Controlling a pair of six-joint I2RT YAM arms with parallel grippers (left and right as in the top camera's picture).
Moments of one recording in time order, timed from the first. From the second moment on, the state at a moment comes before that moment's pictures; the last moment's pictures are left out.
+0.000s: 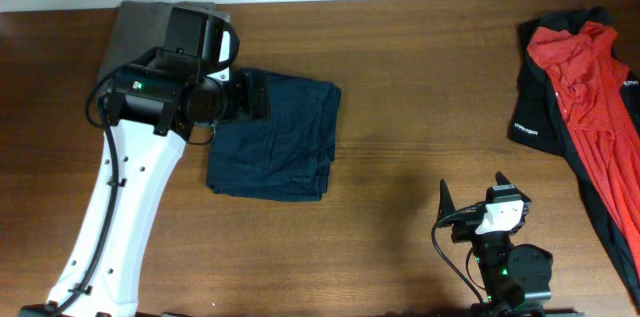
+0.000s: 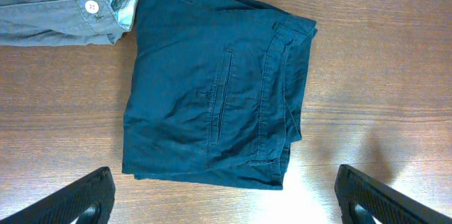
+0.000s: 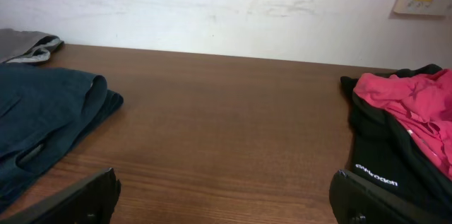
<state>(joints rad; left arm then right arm) -0.26 1.57 1.72 -1.21 0.03 -0.30 0.03 0.01 0.06 -0.18 -0.05 -0.05</state>
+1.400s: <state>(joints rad) -0.04 1.98 1.72 -1.14 0.17 -0.13 0.03 0.01 0.06 -0.18 -0.05 -0.05</state>
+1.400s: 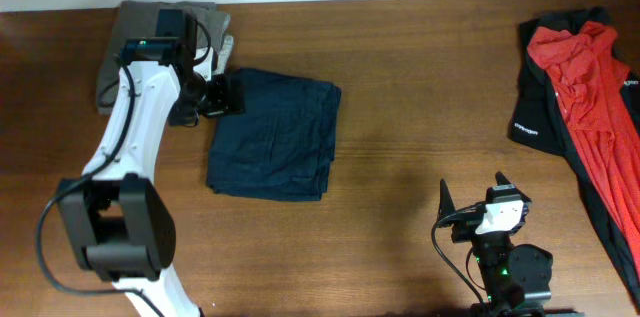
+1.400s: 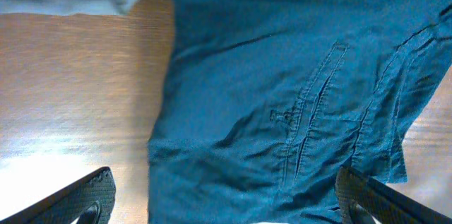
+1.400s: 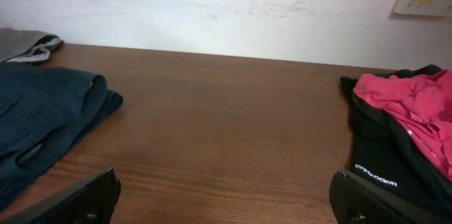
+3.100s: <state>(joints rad) -0.01 2.32 2.20 -1.14 0.37 0.13 0.03 0.01 0.06 -0.18 -0.05 -0.05</state>
